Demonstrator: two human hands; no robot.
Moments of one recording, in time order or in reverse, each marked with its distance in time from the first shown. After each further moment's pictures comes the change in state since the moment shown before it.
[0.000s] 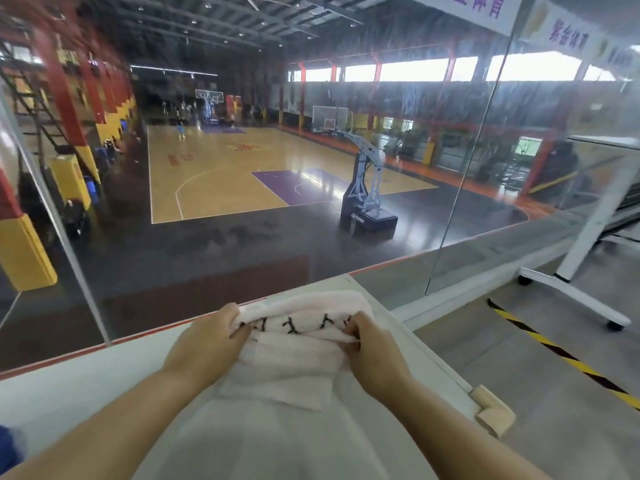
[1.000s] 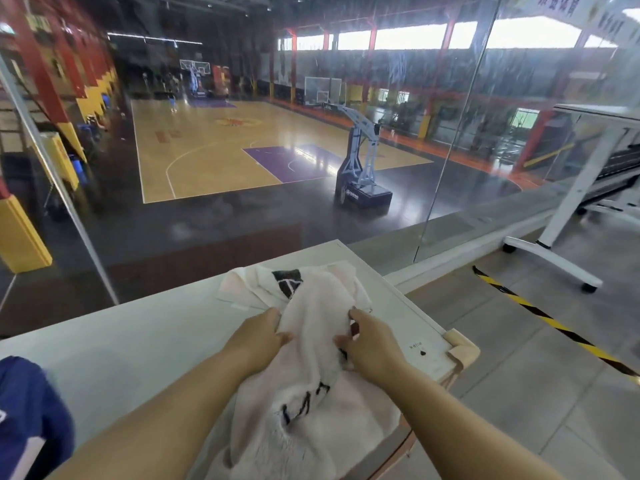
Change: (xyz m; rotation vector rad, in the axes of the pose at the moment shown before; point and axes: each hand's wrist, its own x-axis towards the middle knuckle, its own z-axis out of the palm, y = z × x) left_hand -0.040 0.021 0.060 -0.044 -0.411 -0.058; right_hand -0.065 0.000 -0.004 0.099 -0.115 0.191
